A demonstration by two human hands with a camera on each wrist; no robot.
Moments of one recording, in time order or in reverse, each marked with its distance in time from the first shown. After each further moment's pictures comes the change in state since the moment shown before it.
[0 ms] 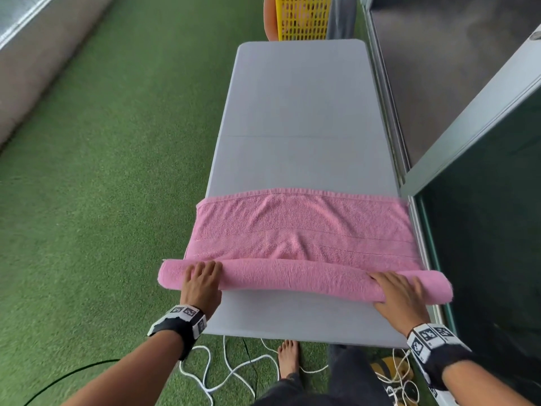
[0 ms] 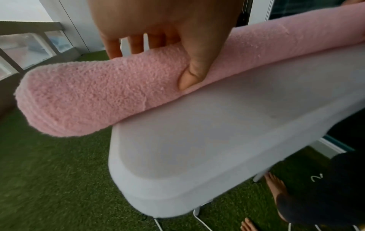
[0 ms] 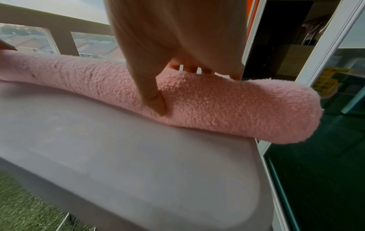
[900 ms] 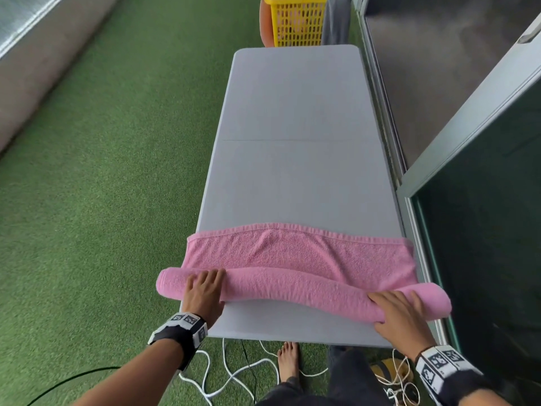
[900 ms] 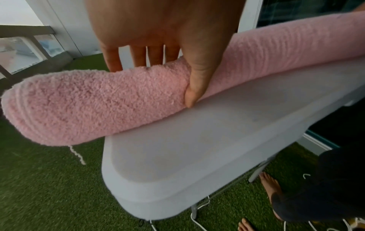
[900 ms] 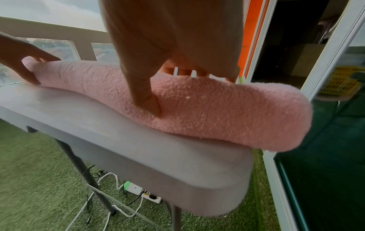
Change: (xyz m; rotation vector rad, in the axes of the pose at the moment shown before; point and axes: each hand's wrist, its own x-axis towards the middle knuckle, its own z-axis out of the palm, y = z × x) left_hand -0.010 0.011 0.002 -0.006 0.037 0.054; right_hand -0.037 0.003 0.009 -0.013 -0.054 -0.031
